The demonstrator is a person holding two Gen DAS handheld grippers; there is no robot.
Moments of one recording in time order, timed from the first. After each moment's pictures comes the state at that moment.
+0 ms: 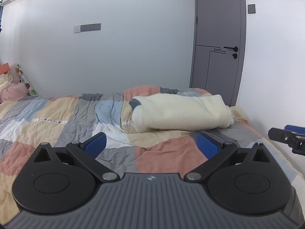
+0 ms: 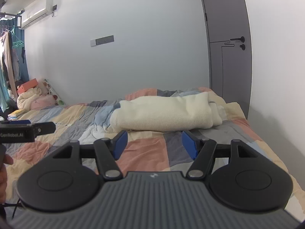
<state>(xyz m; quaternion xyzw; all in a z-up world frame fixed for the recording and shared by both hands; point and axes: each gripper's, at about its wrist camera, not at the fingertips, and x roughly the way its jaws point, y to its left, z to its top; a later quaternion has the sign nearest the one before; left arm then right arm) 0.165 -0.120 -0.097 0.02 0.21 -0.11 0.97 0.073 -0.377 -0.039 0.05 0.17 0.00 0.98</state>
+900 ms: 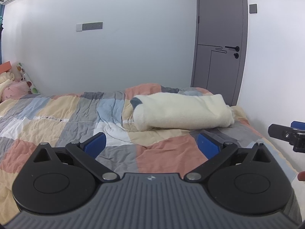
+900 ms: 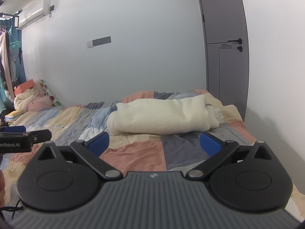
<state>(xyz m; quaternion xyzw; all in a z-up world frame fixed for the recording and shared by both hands) 0.161 -0.123 -0.093 0.02 0.21 -0.11 0.97 0.077 -0.374 -0.032 0.04 0.17 -0.01 0.98</state>
